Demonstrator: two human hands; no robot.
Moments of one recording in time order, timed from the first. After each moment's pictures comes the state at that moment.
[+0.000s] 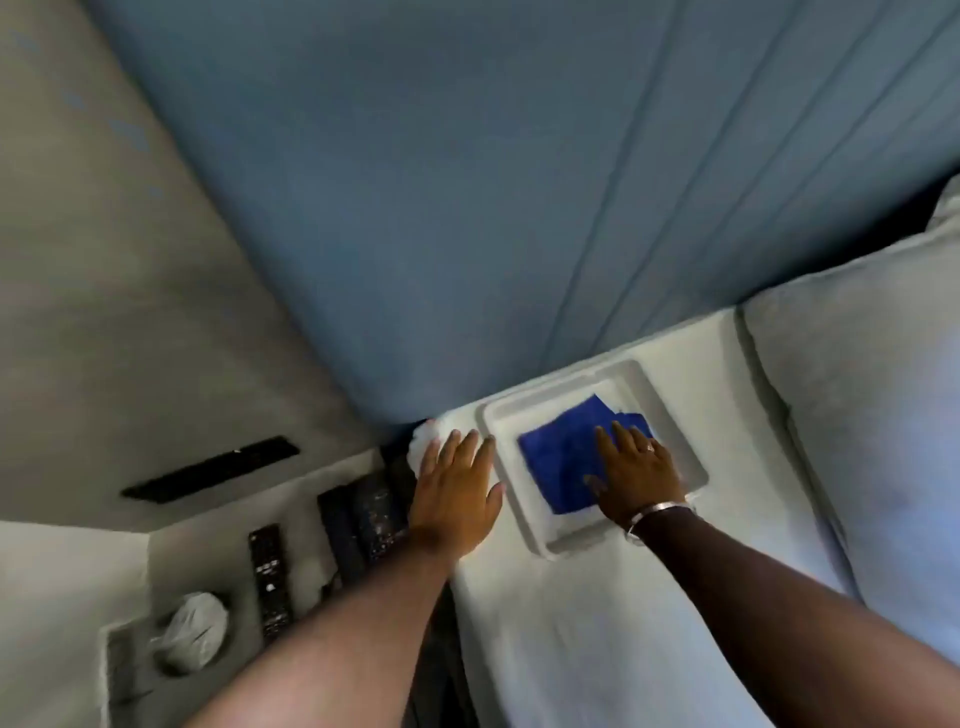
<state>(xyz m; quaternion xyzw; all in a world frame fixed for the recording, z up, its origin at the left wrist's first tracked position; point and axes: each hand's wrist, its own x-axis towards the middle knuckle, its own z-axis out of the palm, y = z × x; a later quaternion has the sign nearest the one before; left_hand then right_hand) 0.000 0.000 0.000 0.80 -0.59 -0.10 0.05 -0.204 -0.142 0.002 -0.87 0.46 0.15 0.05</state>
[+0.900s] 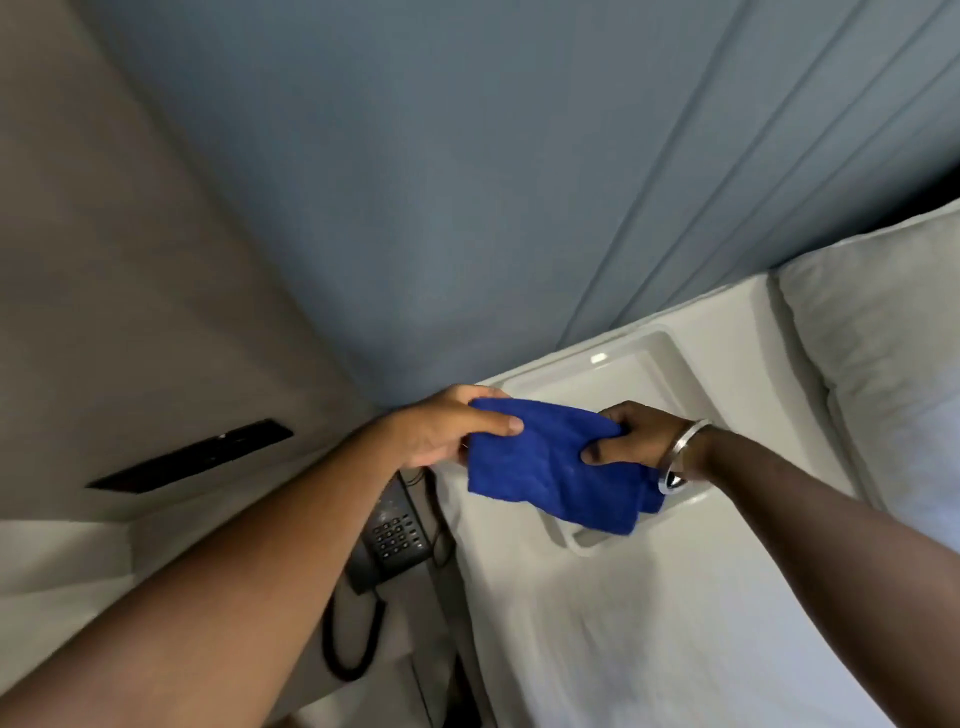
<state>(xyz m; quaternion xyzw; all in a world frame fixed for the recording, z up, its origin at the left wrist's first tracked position) 0.088 -0.053 0.014 0.54 -0.26 -0.72 0.33 -0.153 -0.172 0.039 -0.67 0.43 0.17 0.57</state>
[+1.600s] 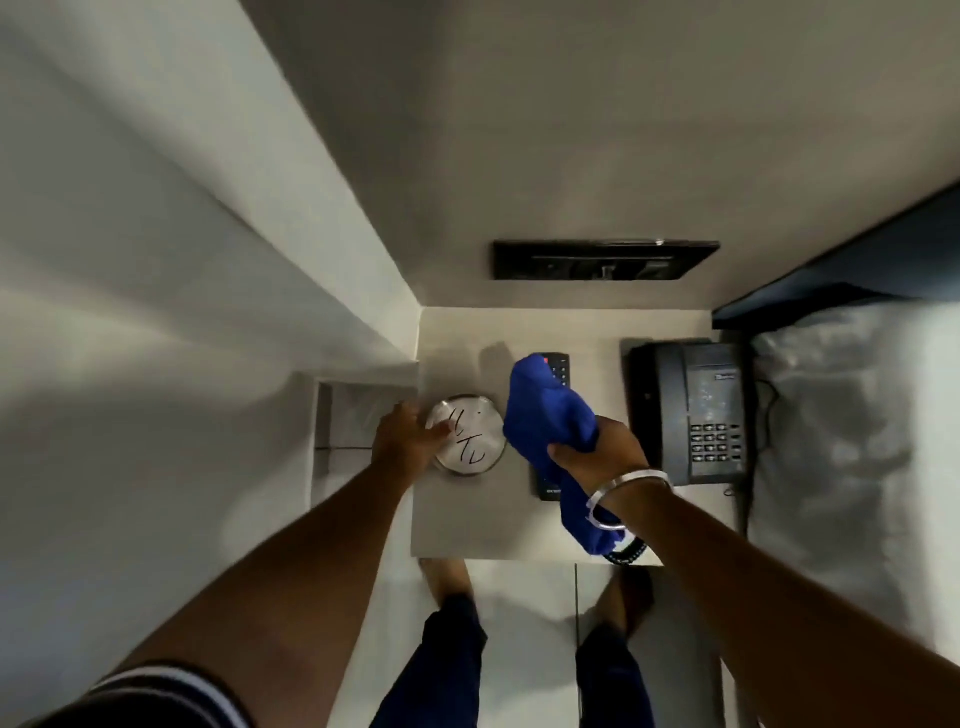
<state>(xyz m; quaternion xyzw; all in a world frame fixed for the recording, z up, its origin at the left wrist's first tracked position) 0.328 0.406 -0.245 0.88 0.01 -0.39 0.27 0.170 0.218 -0.161 -0.72 0.49 0.19 0.46</state>
